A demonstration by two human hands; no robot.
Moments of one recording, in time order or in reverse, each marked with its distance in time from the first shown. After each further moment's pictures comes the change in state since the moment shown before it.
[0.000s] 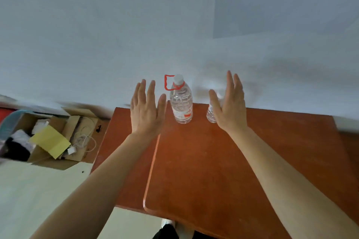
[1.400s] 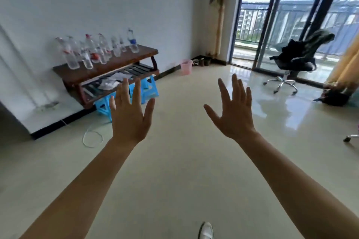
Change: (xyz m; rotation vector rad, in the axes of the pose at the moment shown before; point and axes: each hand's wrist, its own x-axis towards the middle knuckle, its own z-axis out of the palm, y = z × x) left_hand -1.160 -0.227 -0.691 1.016 1.032 -1.655; right_hand -1.091 -0.822 0.071 0.712 -0.699 -1.955
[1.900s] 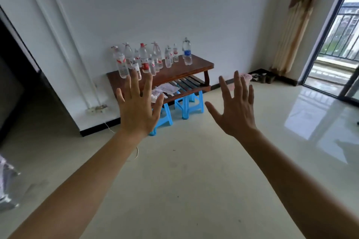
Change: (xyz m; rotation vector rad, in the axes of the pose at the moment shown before) left_hand 0.315 -0.225 0.122 0.349 0.065 -0.177; right_hand 0.380 -0.135 0.282 0.254 -0.043 -0.229
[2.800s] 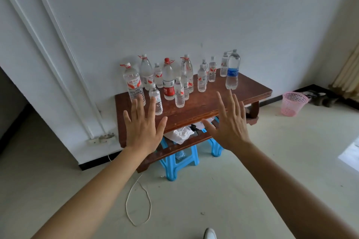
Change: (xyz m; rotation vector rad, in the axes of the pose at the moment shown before) left_hand 0.426 -0.322 0.417 0.082 -0.216 -0.162; right_hand 0.489 -0.085 0.507 0.156 -0.197 -0.069
